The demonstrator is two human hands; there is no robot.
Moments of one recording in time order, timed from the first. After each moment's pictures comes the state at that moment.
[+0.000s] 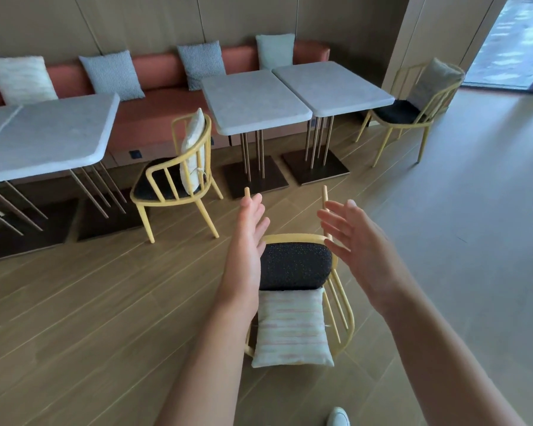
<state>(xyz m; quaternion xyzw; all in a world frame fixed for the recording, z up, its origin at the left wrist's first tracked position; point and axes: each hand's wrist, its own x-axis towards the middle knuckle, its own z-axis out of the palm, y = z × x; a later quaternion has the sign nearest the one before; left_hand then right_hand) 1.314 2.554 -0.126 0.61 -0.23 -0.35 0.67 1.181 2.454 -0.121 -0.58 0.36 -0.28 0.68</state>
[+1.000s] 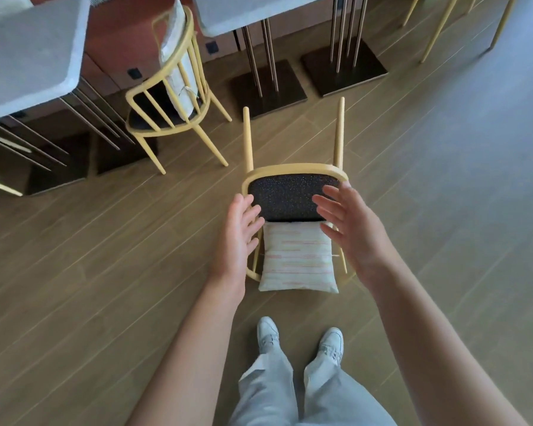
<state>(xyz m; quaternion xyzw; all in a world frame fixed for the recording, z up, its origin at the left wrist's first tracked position) 1.262 2.468 -0.243 0.72 -0.07 -0.38 0.57 1.134 2.344 -0.260 -0.44 0.42 -0.18 0.78</state>
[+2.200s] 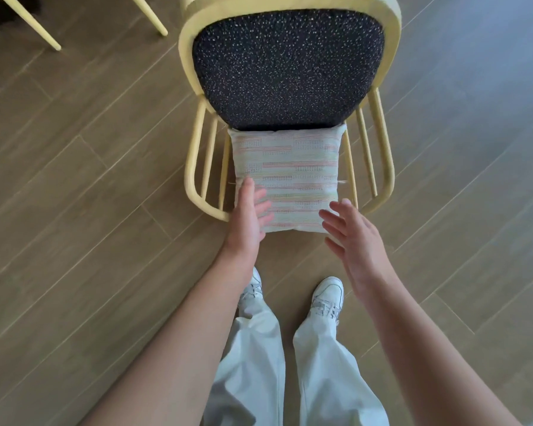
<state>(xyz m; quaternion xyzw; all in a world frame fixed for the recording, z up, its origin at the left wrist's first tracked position) 1.308 2.436 -0.647 0.73 0.07 -0.52 0.44 1.167 2.370 -0.660 -0.36 0.61 -0.10 0.70</state>
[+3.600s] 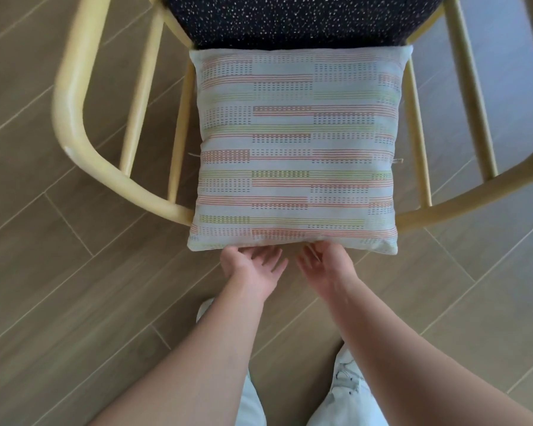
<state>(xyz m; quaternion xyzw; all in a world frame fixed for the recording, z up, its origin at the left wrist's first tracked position) 1.293 2.477 -1.090 0.50 0.46 -0.46 0.57 1.195 2.400 -1.092 0.02 0.69 -0.16 0.70</state>
